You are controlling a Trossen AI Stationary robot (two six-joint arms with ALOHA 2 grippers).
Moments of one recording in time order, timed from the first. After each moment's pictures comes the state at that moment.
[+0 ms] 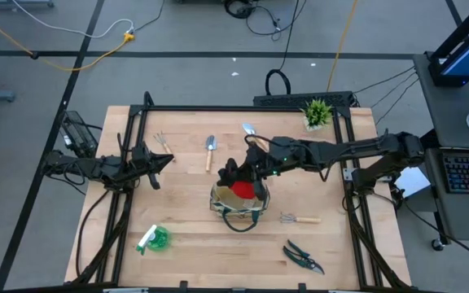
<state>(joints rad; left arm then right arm) -0.22 0.01 0.06 -0.08 -0.61 -0.16 0.05 1.50 1.19 0.00 -0.16 0.22</state>
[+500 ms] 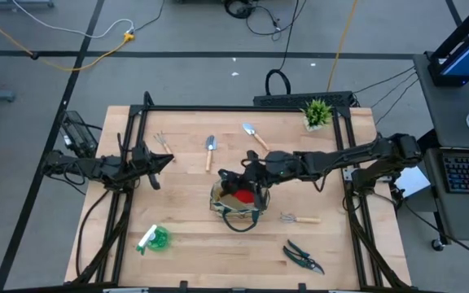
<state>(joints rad) -0.22 0.01 0.06 -0.08 -0.61 -0.16 0.10 1.53 1.07 0.09 -0.07 0.06</state>
